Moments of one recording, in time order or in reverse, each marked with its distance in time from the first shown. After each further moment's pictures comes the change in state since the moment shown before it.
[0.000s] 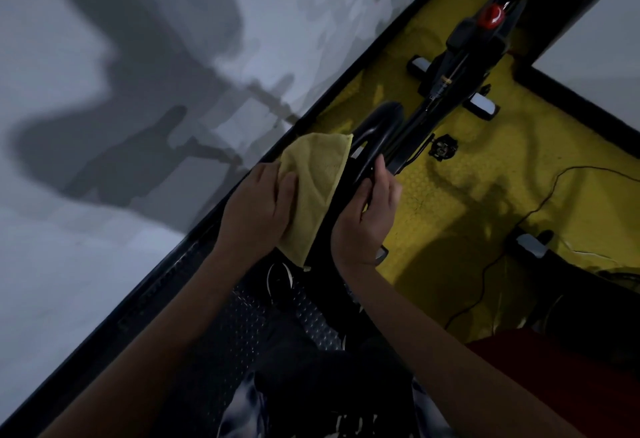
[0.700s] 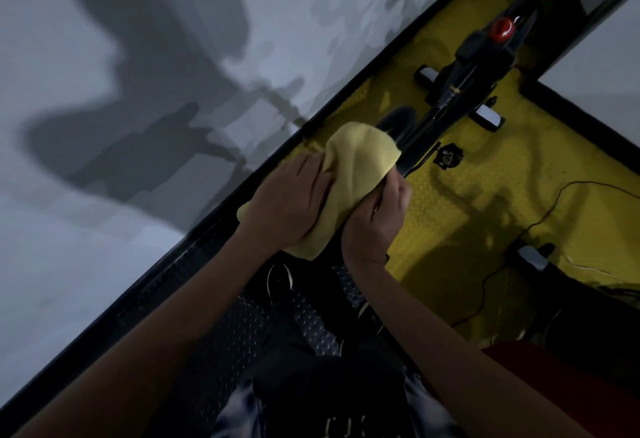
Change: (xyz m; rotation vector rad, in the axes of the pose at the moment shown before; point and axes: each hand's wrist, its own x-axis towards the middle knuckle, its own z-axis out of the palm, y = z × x) left_hand 0.009 0.020 -0.002 0.142 -0.155 0.195; right_hand -0.002 -0.002 -0.003 0.052 -0.036 0.013
